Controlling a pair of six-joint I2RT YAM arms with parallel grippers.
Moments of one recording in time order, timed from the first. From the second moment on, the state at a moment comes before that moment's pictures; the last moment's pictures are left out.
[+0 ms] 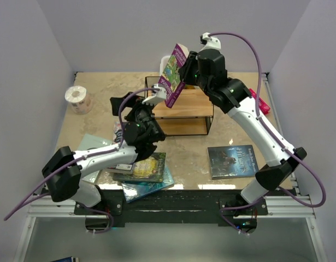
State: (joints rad) left arm -1.01 1.46 0.97 1.29 -1.50 1.57; right arm 0.65 1.59 1.90 -0.60 0.35 0.52
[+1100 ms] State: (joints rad) left arm -0.17 1.60 1.48 -0.37 -0.06 -0.53; right arm 0.71 1.59 1.96 -0.66 0.46 0.37
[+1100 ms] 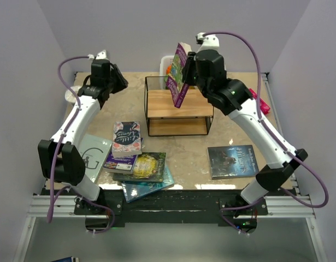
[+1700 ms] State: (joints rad) left arm -0.19 1.56 1.20 -0.19 0.29 -0.66; right arm 0.97 1.73 1.82 -0.41 0.95 0.23
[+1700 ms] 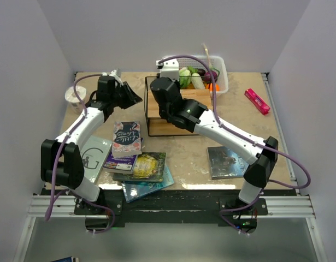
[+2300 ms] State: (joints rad) left arm -0.19 1.54 1.09 -0.11 0.37 -0.68; right arm 1.06 1.91 1.81 -0.04 1.04 0.12
